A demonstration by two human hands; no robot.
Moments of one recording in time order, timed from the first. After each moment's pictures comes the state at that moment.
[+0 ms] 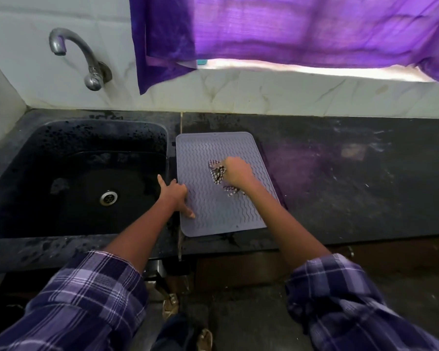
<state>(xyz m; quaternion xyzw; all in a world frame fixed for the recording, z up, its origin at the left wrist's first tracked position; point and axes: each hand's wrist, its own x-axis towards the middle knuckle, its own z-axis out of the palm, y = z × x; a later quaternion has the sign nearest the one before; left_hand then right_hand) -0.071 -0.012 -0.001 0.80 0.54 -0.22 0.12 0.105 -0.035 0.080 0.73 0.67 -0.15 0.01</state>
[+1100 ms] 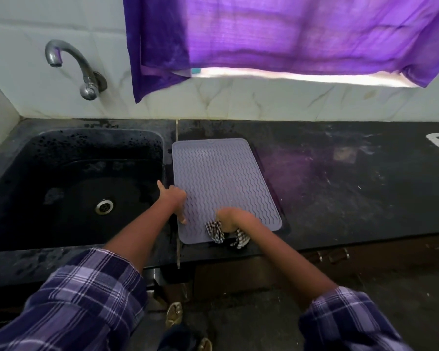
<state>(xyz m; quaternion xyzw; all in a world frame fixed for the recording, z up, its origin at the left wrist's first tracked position) -0.058 -0.002 0.021 0.79 0.52 -0.33 0.09 0.089 -0.090 0.038 0.61 0.71 -0.26 0.26</state>
